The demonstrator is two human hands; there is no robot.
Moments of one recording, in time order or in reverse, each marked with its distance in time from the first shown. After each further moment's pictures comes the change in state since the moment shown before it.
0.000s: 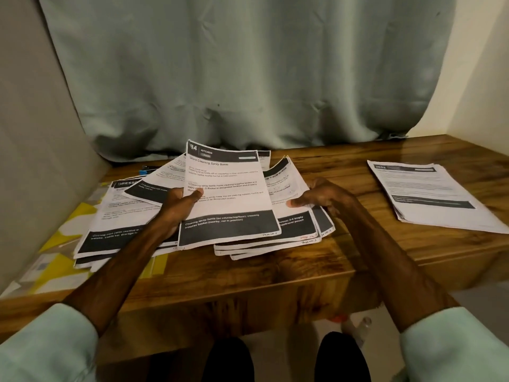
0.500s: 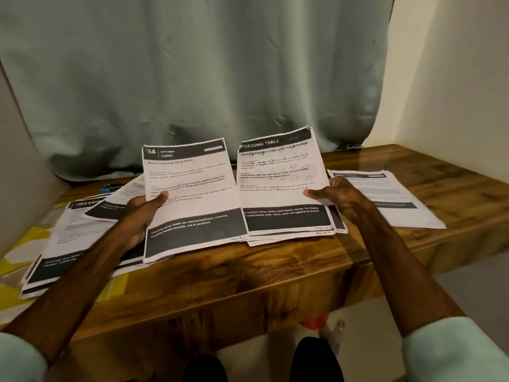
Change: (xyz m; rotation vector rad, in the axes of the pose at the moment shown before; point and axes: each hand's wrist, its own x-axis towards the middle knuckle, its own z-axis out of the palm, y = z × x) left_hand -0.003 0.026 0.004 -0.264 -0.063 -0.055; right_hand -0.043 0.042 -0.091 0.291 0.259 -0.140
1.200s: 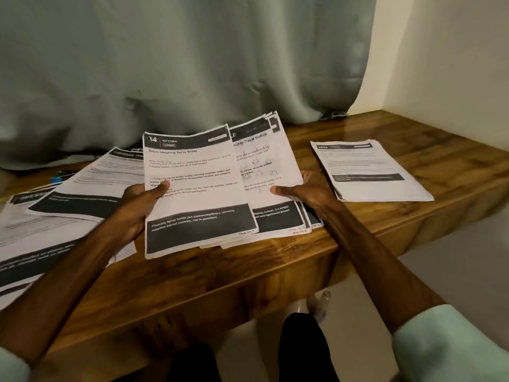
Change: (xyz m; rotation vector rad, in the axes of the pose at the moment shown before) left_hand 0.009 -0.025 0.066 0.076 -0.090 0.029; right_hand 0.000 0.045 0.024 0.075 0.003 -0.083
